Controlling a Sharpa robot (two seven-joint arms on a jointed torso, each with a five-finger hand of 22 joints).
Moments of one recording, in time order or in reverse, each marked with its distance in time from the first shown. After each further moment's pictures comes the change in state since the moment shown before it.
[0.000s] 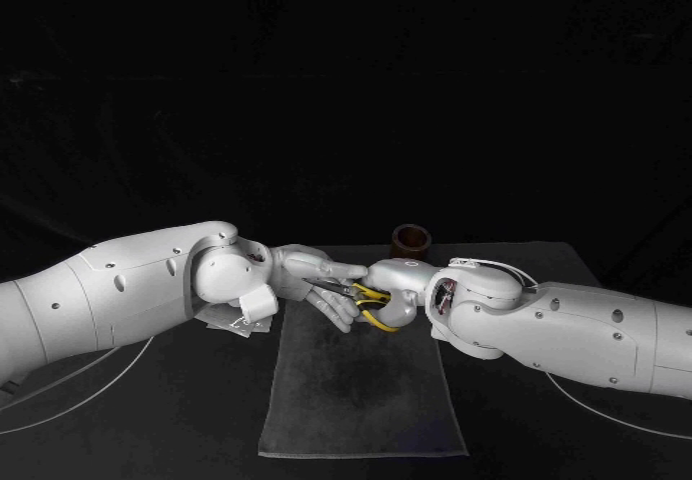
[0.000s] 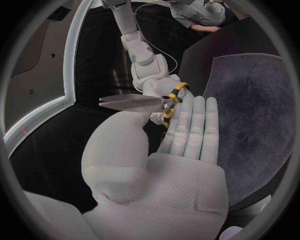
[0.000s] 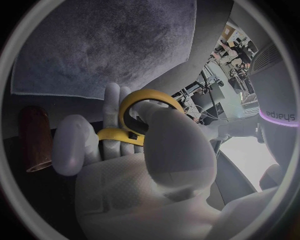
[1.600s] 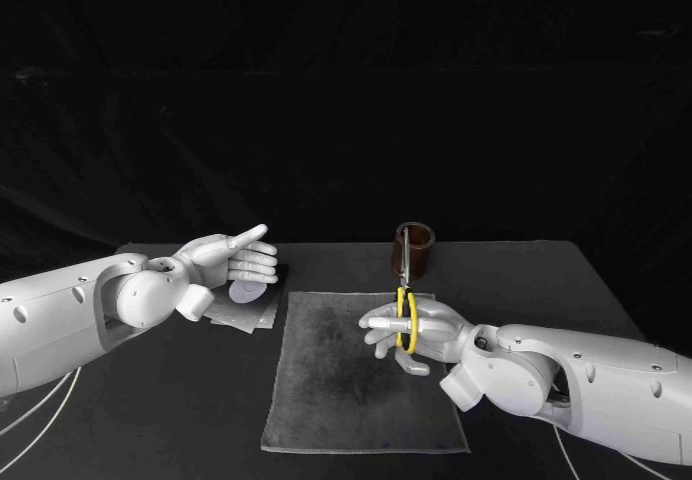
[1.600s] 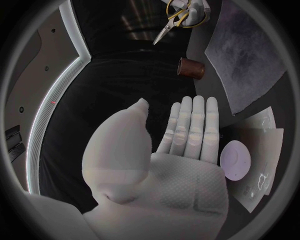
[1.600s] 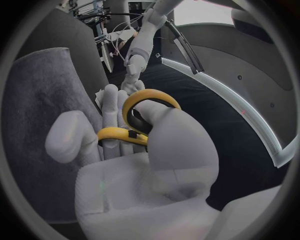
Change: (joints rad) left arm -0.104 -0.256 0.007 -0.016 0.132 -0.320 0.348; left_hand 0.100 -0.001 -0.218 -0.005 0.000 0.044 0.001 -0.012 -0.019 -0.010 -0.007 0.044 0.016 0.000 0.000 0.015 0.012 -0.003 0.011 -0.004 -0.019 -0.008; right arm -0.185 -0.132 -0.007 0.028 1.356 0.213 0.357; right_hand -0.128 -0.083 0.020 -0.062 0.004 -0.085 0.031 -0.088 -0.024 -0.115 0.042 -0.053 -0.066 -0.043 0.026 -0.054 0.011 0.012 -0.024 0.031 -0.107 -0.136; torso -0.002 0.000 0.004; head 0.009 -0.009
